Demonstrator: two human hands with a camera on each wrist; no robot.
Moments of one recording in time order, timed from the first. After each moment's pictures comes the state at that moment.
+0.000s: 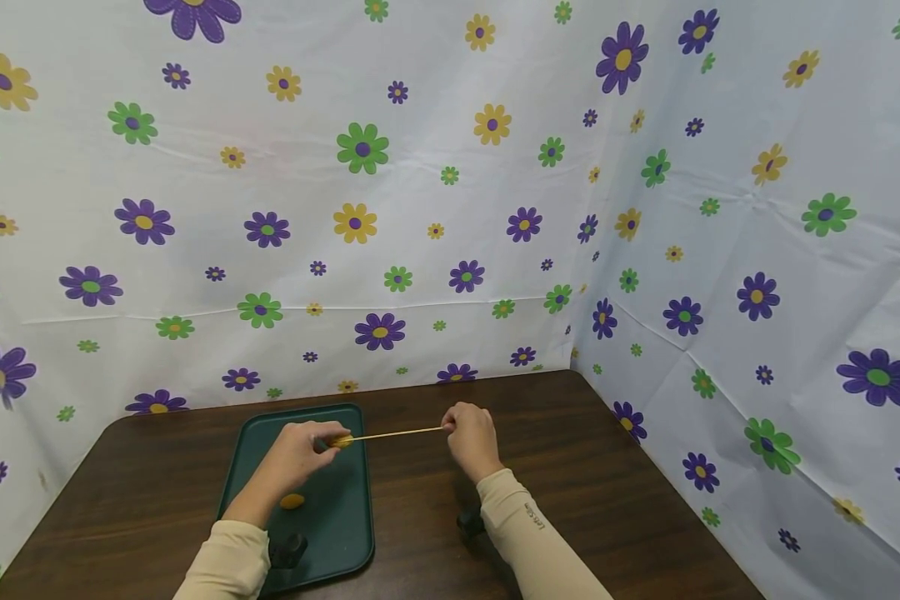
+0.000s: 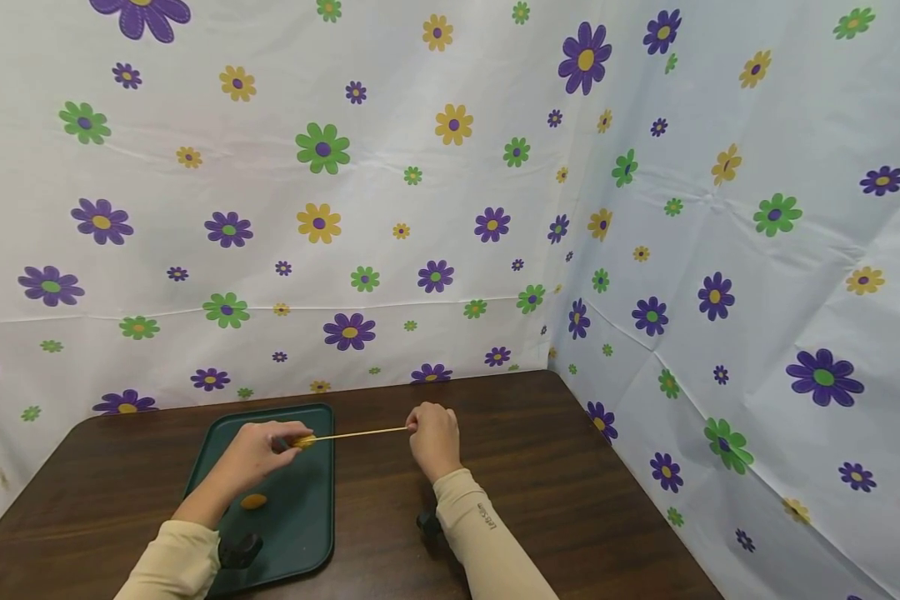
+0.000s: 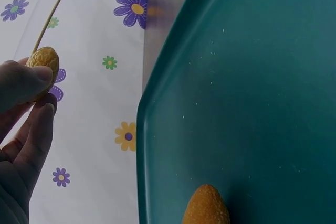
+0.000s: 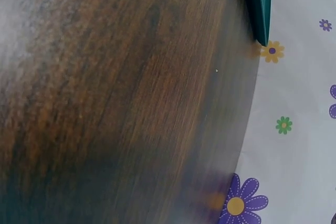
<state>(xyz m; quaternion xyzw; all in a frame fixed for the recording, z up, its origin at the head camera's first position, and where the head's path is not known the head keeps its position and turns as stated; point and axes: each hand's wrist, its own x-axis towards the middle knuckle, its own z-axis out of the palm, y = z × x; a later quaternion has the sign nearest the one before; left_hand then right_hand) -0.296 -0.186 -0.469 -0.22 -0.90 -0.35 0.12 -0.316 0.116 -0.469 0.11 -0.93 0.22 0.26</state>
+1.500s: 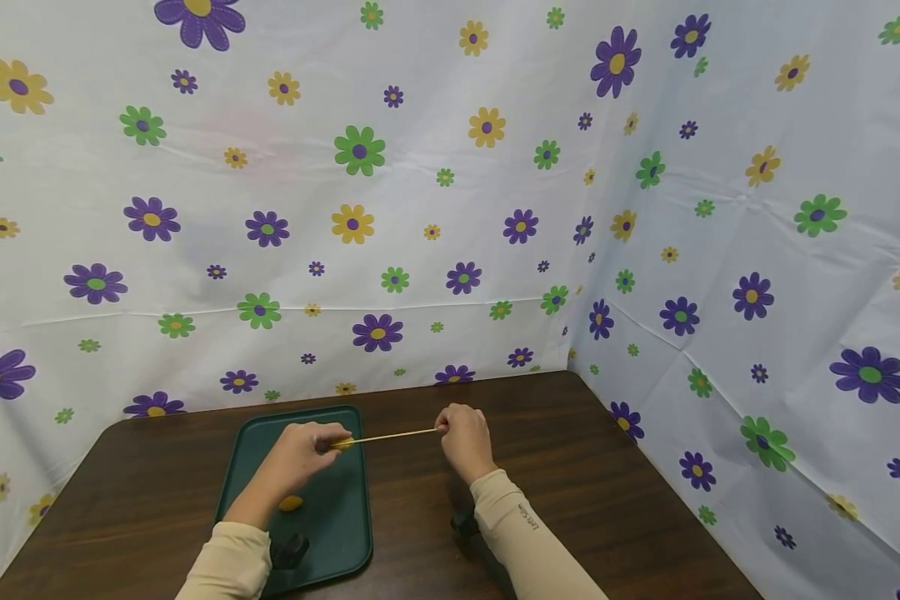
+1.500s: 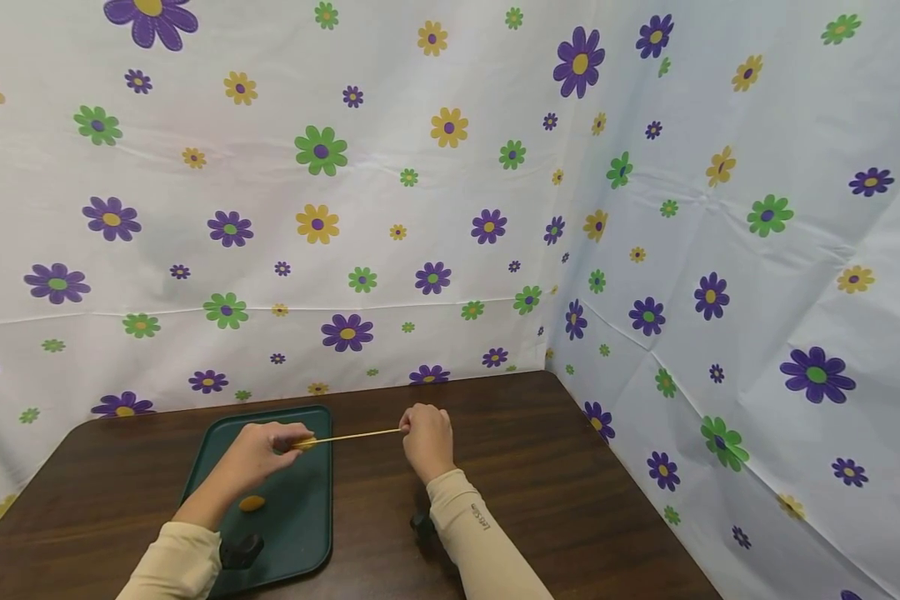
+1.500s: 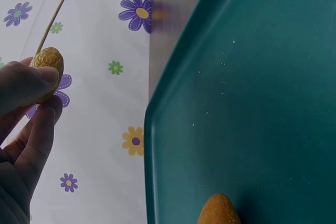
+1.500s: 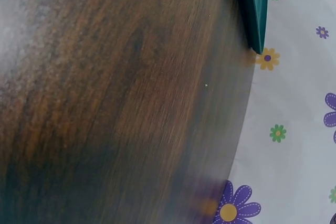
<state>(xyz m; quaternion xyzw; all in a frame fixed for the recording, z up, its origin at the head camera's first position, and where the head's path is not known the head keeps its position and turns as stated) -0.293 -0.181 -0.462 -0.23 -0.91 -0.33 0.10 -0.311 0.108 -0.466 0.13 -0.93 0.21 0.28</state>
